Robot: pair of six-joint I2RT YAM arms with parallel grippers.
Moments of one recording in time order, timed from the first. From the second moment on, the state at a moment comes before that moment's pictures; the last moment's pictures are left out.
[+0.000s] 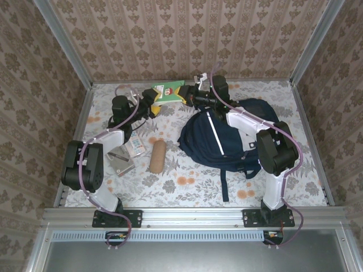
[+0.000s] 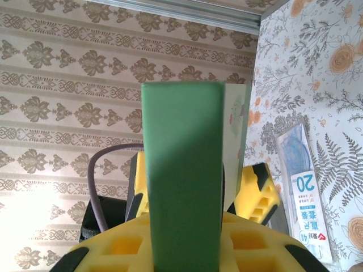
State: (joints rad) left arm -0.22 1.65 0.89 0.67 0.67 -1.47; right arm 0.42 1.93 1.43 0.39 -0.71 1.27
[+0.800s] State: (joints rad) left arm -0.18 1.71 0.88 0.91 0.67 -1.57; right arm 0.42 1.93 1.42 0.38 -0.76 1.28
